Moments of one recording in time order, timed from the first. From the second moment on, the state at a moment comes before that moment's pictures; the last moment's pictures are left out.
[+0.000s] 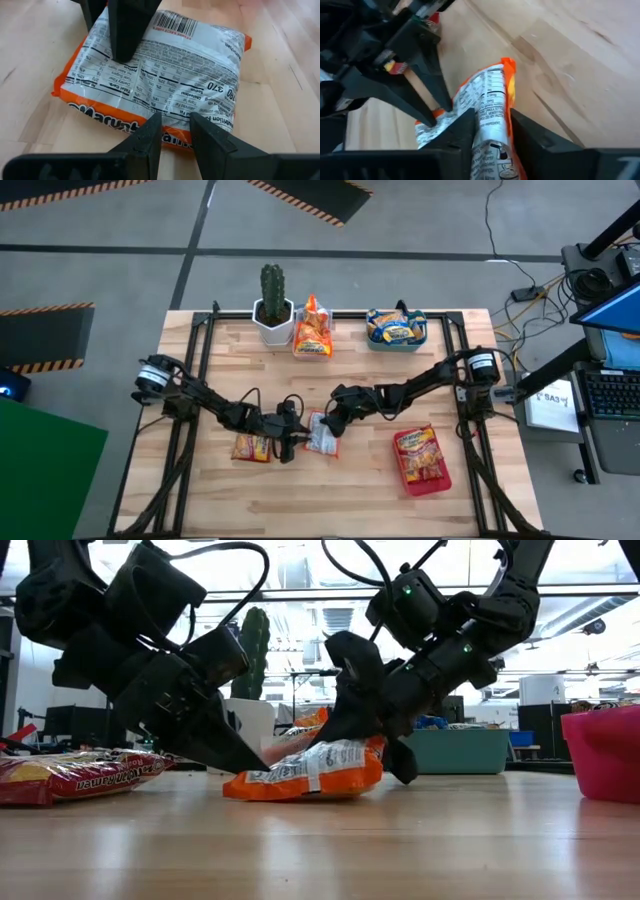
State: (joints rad) left arm -0.27 1.80 0.53 0.66 -0.18 -0.31; right arm 0.04 1.92 0.84 0.51 -0.09 0.82
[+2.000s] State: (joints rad) left arm -0.26 0.72 0.53 0.29 -0.31 0.34; right arm -0.41 2.01 1.46 0.09 0.21 -0.57
